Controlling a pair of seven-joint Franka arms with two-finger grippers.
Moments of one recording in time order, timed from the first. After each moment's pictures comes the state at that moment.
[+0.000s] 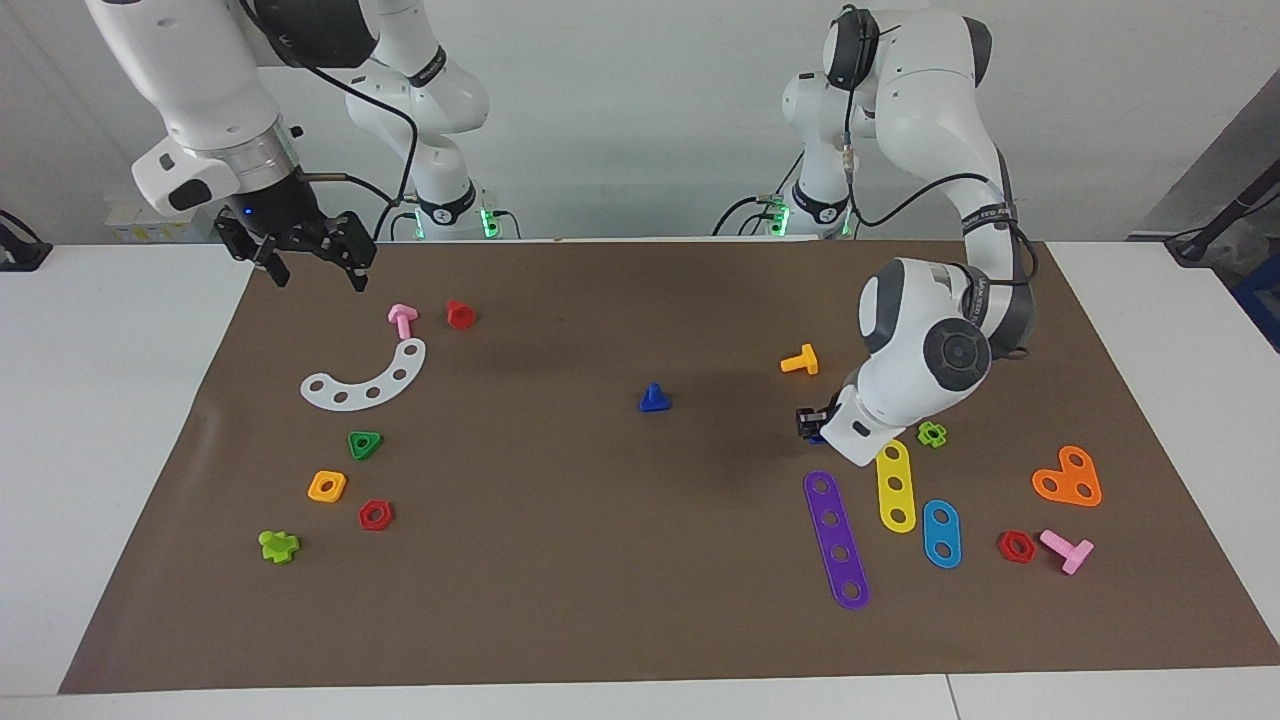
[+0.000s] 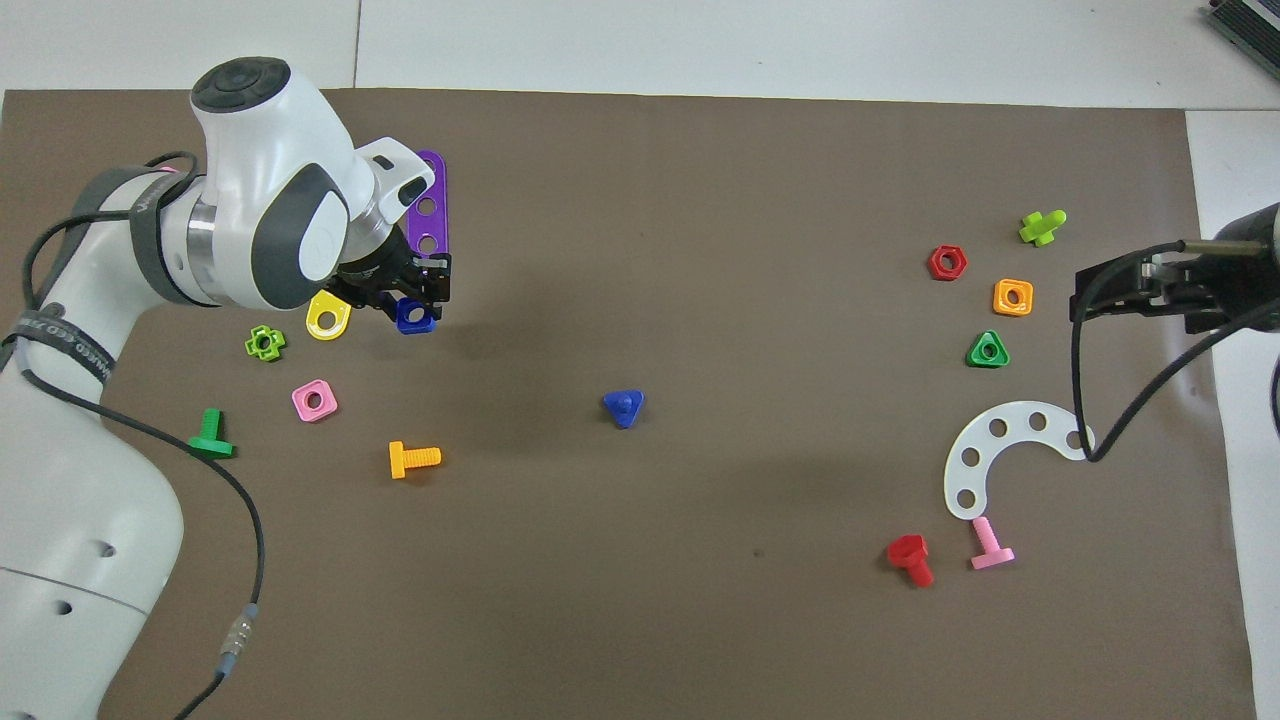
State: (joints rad) left arm -0.25 0.51 0.00 -1.59 -0.11 1.78 -0.10; right arm 0.09 0.03 0.01 -1.54 0.00 1.58 0.16
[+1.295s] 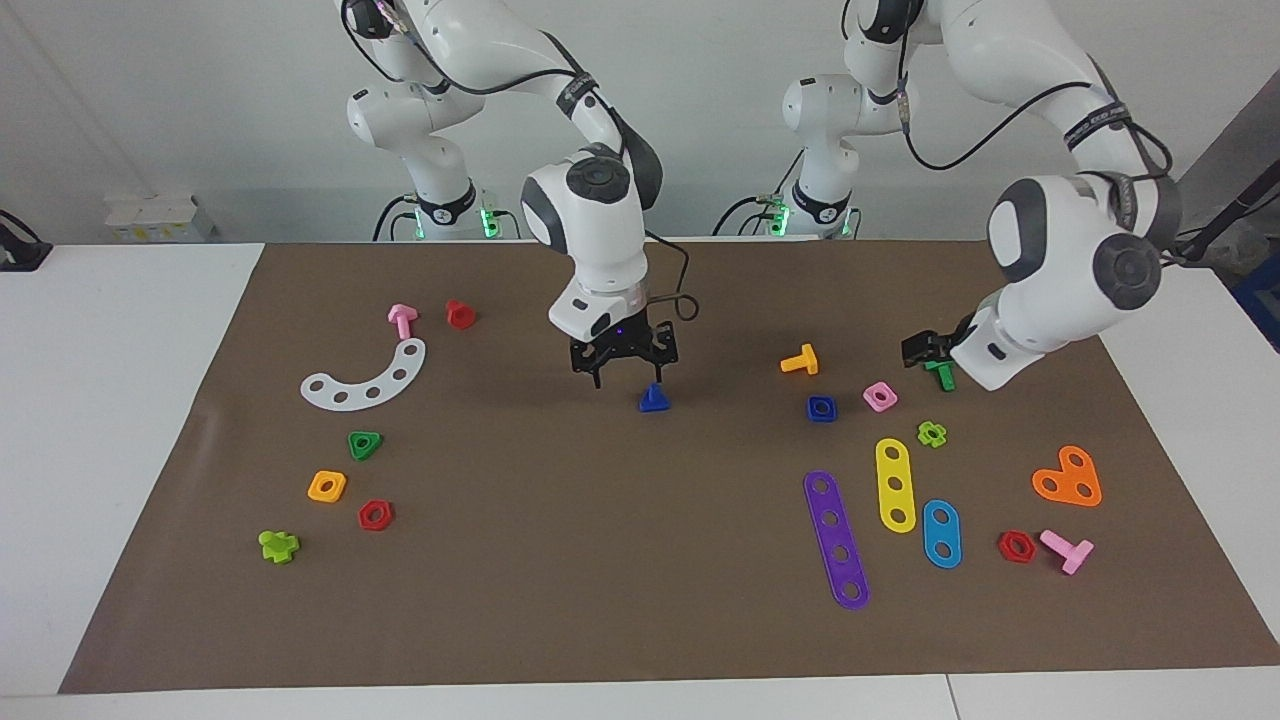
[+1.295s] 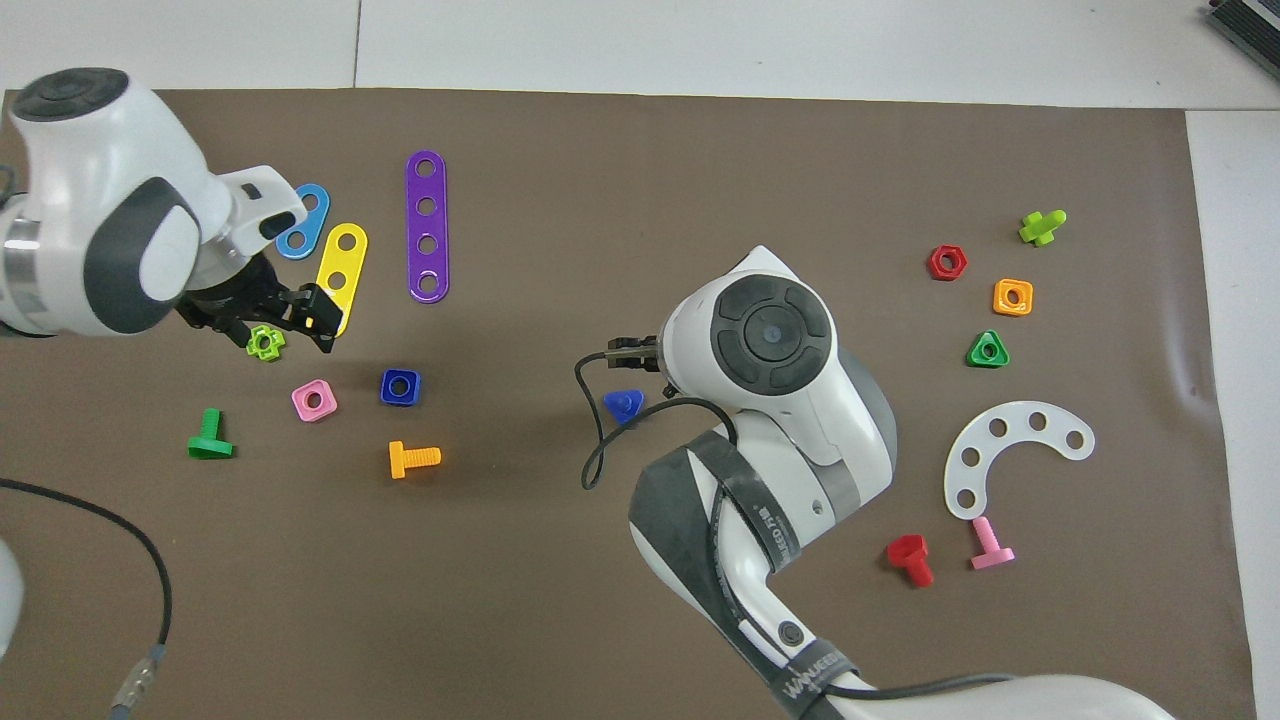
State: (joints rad) left arm -0.02 0.27 0.02 -1.59 -0.03 1.50 0.12; right arm 0.56 0.31 0.03 -1.82 0.00 2.28 0.56
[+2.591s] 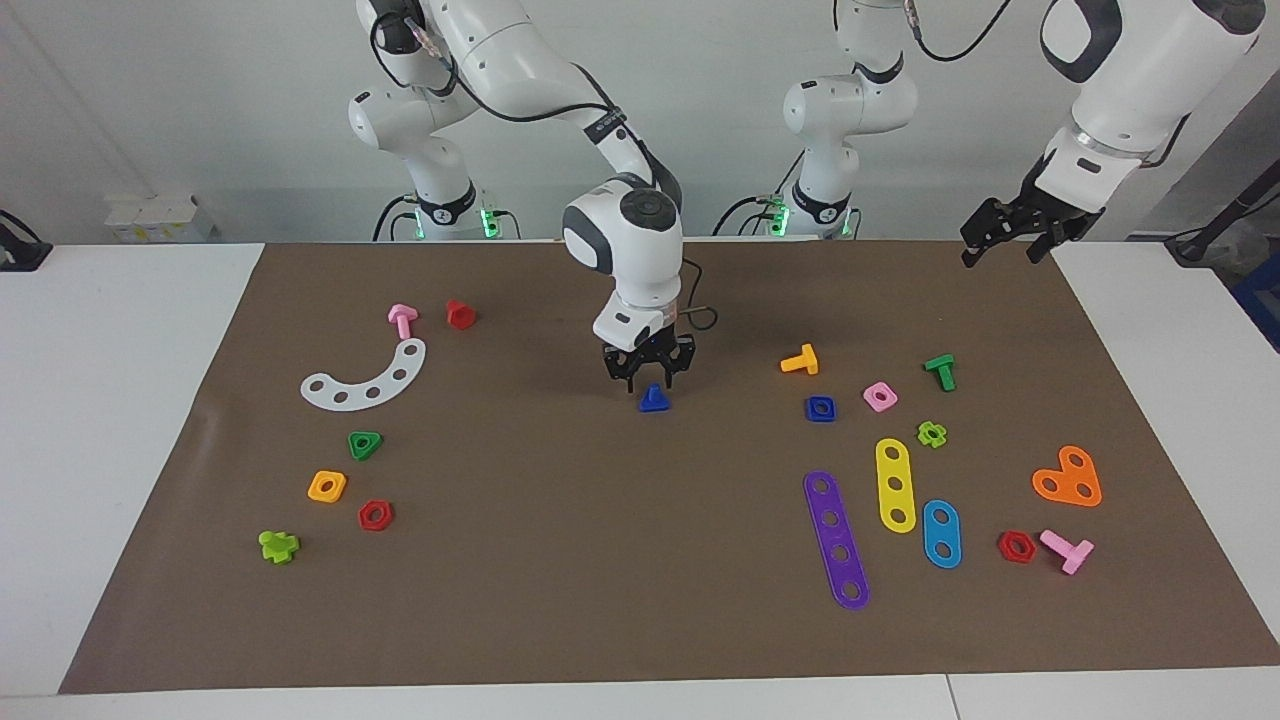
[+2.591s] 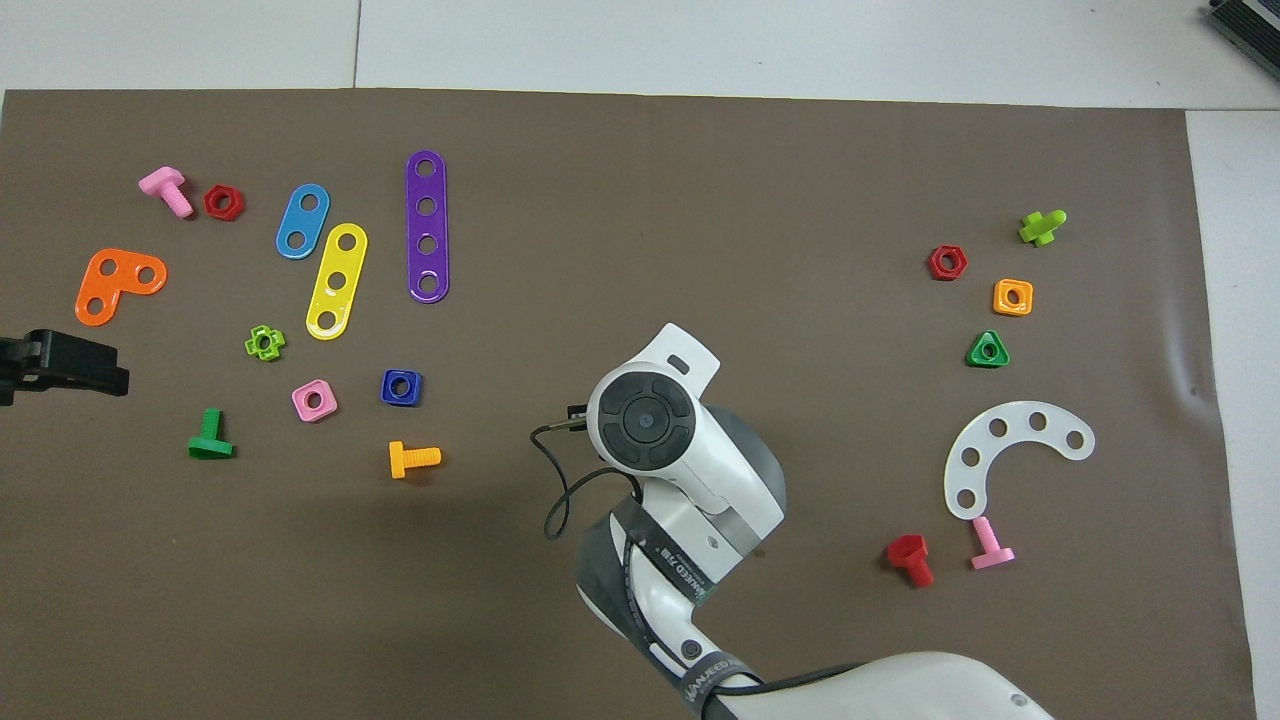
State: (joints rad) left arm 0.04 -0.10 -0.01 -1.73 -0.03 1.62 0.01; right arm 0.65 0.38 0.02 -1.85 -0.08 2.34 0.63
